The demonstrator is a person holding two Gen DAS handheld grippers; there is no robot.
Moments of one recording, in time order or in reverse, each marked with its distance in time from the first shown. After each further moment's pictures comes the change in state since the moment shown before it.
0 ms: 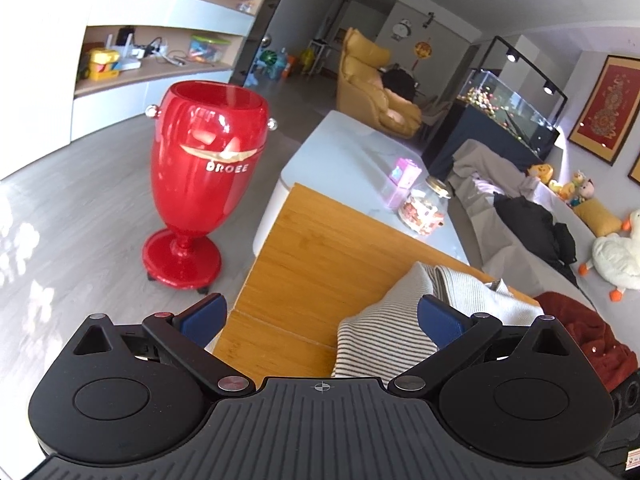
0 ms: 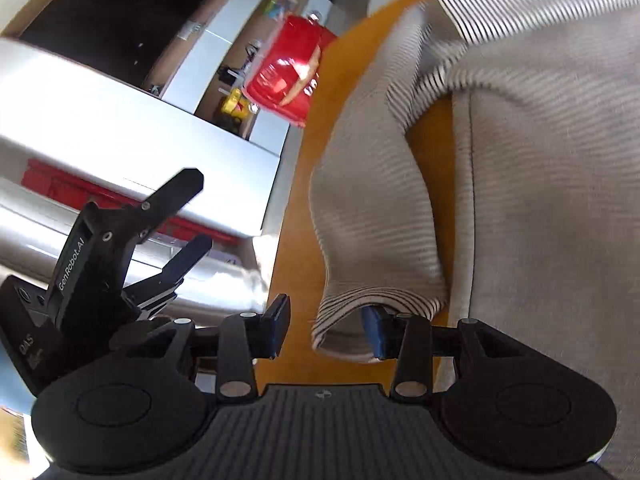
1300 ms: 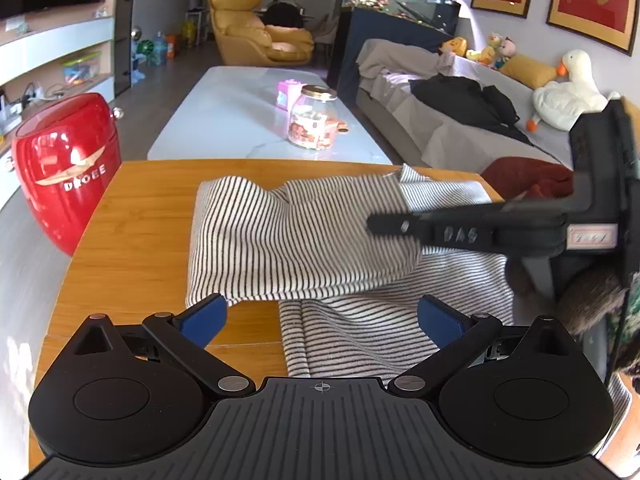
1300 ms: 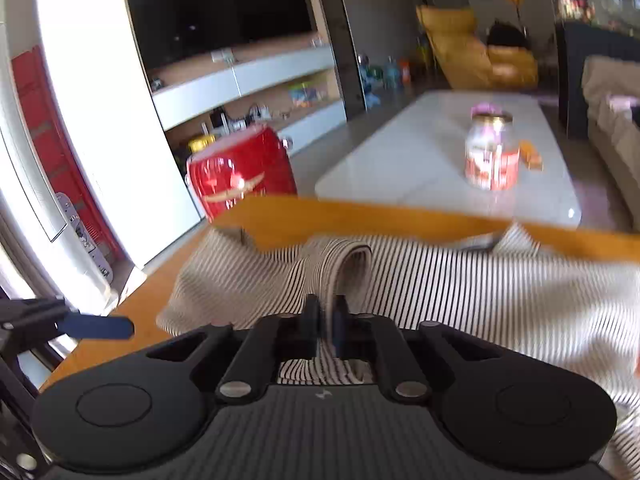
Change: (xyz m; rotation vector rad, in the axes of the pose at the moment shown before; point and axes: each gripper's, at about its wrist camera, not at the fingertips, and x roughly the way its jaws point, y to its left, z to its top) left arm 0.078 -0.139 -0.046 0.400 0.177 -0.123; right arm -0.089 -0.060 0.119 -0.561 -0.322 -0.283
